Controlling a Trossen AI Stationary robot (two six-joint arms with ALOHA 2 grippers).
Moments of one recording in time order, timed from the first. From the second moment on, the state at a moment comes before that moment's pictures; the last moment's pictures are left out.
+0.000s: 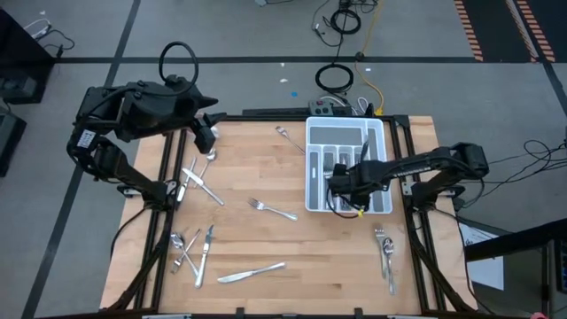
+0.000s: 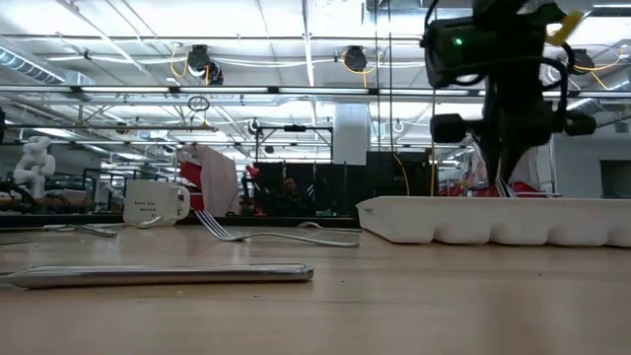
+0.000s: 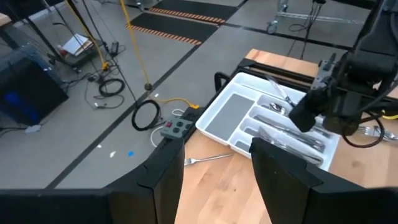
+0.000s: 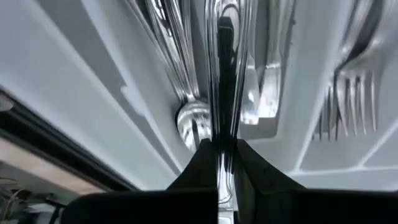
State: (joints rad) left arm -0.01 1.49 2.36 -1.46 -0.56 -0.22; right arm 0.02 1.51 0.94 -1.13 0.52 -1.27
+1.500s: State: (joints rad) left arm -0.01 1.49 2.36 -1.52 -0.64 -0.25; right arm 0.01 1.51 0.93 -0.84 0.22 -1.07
